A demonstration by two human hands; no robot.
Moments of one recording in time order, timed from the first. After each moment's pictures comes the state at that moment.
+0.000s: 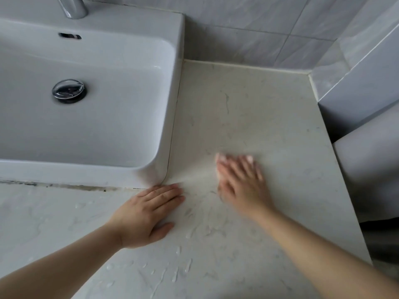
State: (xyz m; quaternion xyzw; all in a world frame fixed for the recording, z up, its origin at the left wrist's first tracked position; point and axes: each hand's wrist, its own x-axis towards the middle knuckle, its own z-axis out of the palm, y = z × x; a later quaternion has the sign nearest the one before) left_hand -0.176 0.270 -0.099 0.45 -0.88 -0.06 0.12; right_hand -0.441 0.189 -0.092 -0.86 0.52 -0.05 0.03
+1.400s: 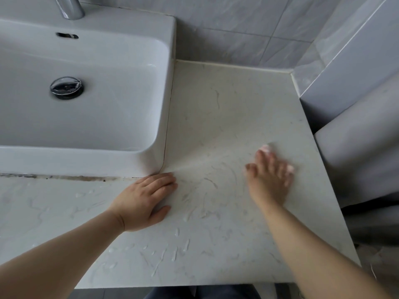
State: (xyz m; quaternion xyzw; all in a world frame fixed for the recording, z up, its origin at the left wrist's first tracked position) left_hand -0.177 0.272 -0.096 0.46 -0.88 -0.04 0.12; right_hand -0.479 0.204 -0.093 -0.61 0.79 -0.05 0.04
